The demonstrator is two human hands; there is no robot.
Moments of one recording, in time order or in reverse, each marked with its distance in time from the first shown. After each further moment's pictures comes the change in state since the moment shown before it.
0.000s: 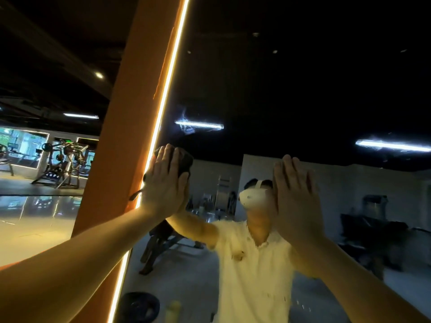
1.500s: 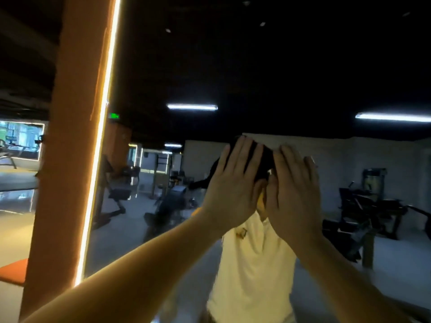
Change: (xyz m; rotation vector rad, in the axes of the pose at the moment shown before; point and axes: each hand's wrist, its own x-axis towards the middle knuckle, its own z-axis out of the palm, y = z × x) left_hand 0.094 0.248 0.030 -0.035 -0.138 0.372; right_hand 0.068 0.100 -0.030 0.271 0.203 0.071
